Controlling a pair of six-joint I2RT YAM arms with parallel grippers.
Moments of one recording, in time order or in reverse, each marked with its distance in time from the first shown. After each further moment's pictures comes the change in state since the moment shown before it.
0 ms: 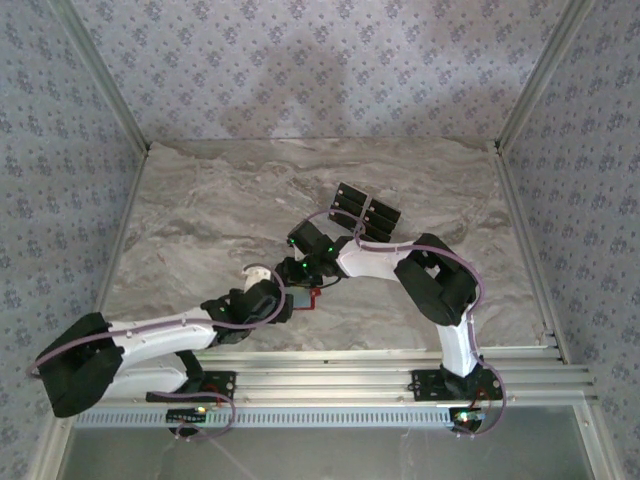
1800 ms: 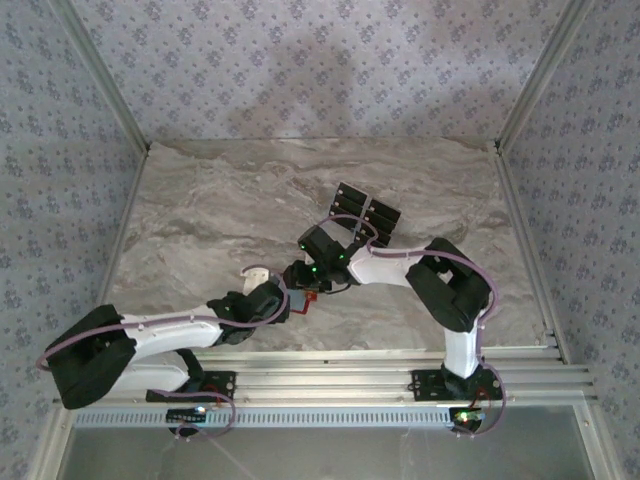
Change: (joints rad) left arm 0.000 0.048 -0.001 -0.008 -0.049 -0.053; right arm -0.009 -0.084 -0.131 0.068 0.043 0.071
